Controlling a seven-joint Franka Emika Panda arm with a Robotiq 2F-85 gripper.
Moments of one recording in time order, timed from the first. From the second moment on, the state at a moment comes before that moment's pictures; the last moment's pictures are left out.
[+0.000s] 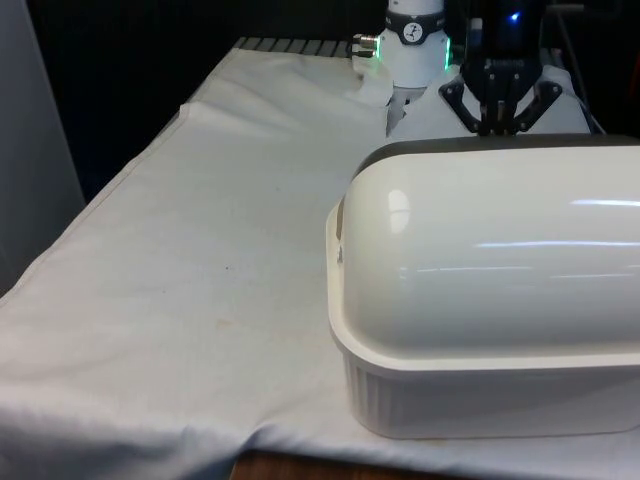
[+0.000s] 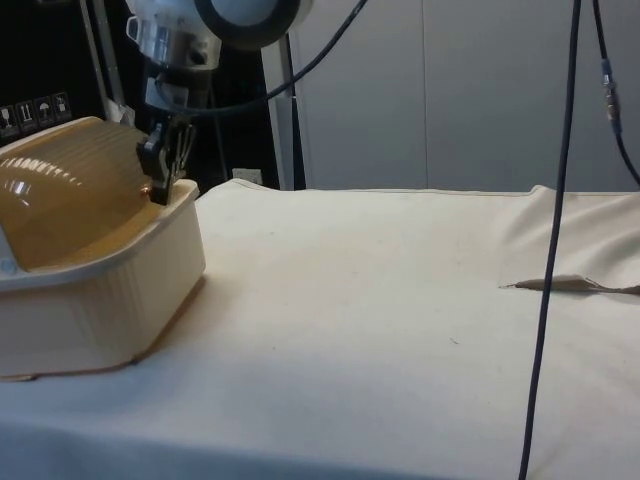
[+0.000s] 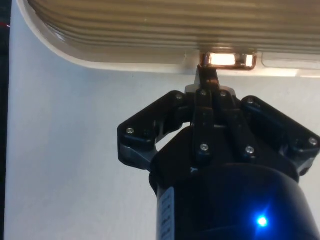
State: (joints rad) arm 0.25 0.33 -0.09 -2.01 0.00 2.70 0.00
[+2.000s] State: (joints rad) arm 0.25 0.34 -0.09 -1.86 0.00 2.77 -0.04
